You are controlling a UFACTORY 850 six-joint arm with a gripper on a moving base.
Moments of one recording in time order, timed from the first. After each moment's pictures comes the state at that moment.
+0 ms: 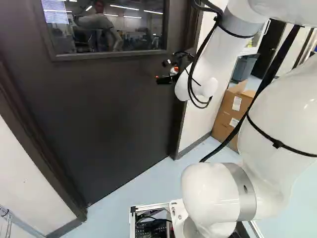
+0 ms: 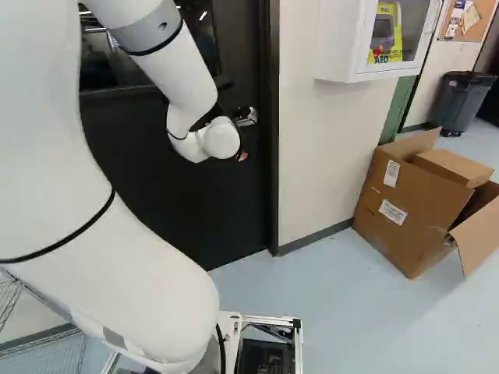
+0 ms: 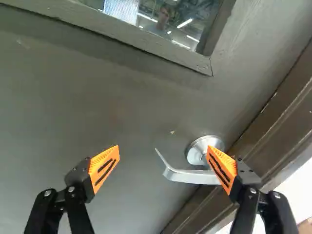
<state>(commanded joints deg) -7.5 3.4 -33.3 -31.1 50.0 0.0</state>
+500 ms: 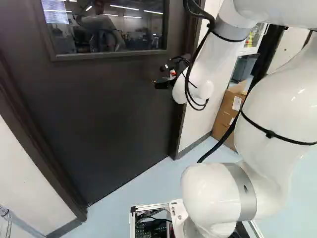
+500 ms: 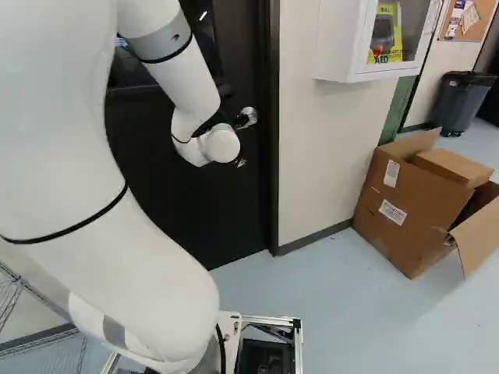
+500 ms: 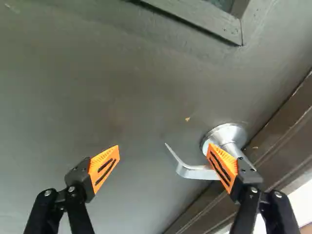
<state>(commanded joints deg) -6.4 -0.8 -34.1 -31.1 50.0 0.0</state>
